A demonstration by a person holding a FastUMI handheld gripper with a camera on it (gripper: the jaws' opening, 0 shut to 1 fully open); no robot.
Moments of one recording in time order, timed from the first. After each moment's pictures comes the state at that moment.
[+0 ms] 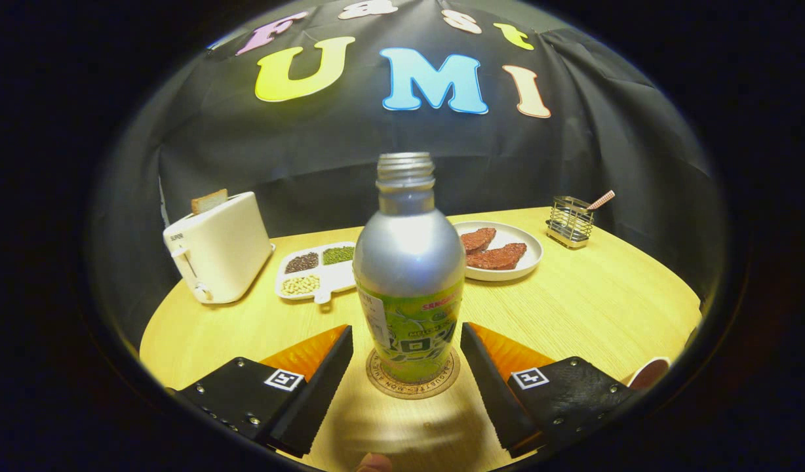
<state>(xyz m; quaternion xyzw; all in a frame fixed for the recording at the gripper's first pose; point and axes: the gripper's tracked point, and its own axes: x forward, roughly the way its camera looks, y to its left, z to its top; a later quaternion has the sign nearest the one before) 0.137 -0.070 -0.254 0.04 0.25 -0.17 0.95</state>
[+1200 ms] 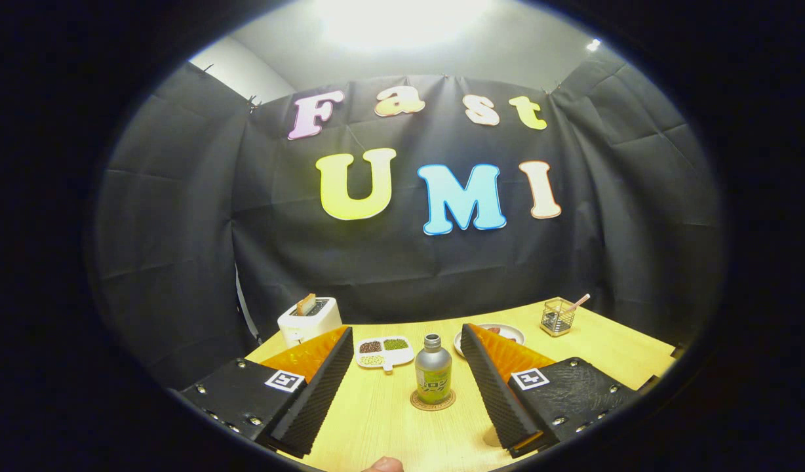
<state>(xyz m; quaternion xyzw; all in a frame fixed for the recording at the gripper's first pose) 0.017 -0.020 -0.025 0.01 0.06 -0.09 0.99</state>
